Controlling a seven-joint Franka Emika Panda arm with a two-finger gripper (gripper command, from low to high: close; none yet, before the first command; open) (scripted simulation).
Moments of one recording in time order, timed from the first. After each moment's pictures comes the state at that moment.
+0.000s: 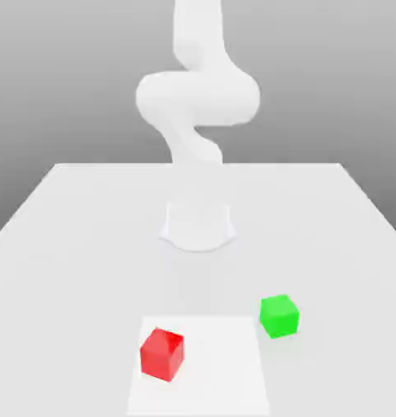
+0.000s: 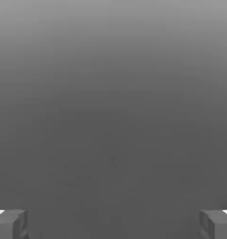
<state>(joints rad) -0.02 -0.71 0.00 -2.34 0.00 2.35 0.83</state>
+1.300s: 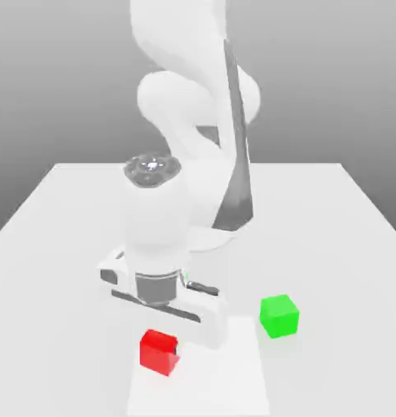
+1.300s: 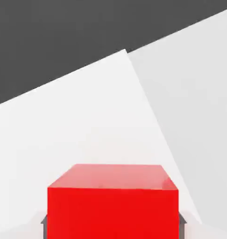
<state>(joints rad) -0.13 0.13 0.00 -2.67 0.00 2.80 1.07</state>
